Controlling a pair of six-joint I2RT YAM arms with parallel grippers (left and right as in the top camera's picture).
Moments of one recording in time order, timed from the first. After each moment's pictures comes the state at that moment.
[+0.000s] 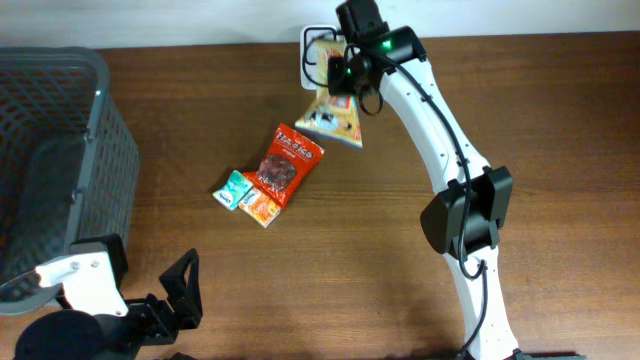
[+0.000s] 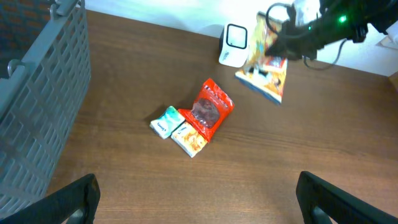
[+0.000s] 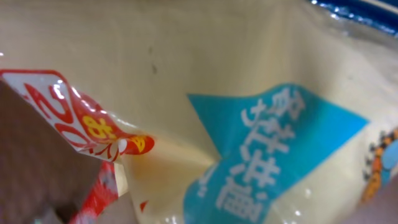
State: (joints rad) left arm -0.44 0.65 1.42 -1.33 -0.23 -0.47; right arm 0.37 2.42 2.51 -1.08 -0.05 0.31
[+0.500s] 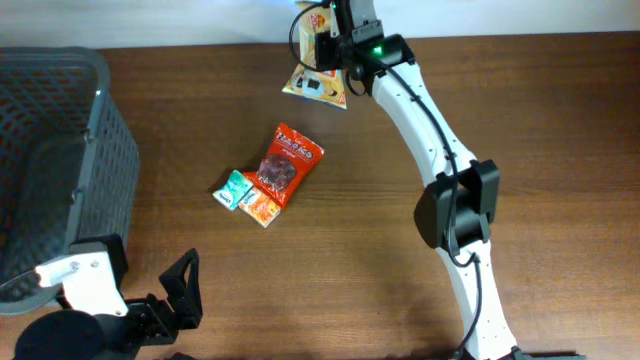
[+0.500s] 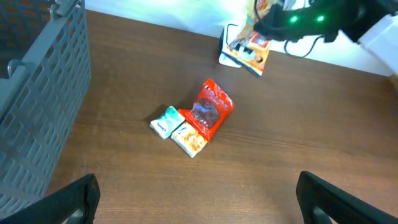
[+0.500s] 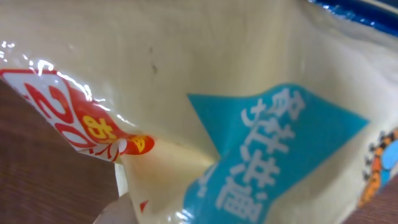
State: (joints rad) left arm -0.44 0.65 1.42 -1.33 -0.23 -0.47; right arm 0.37 2.51 2.51 -0.72 -0.04 0.24
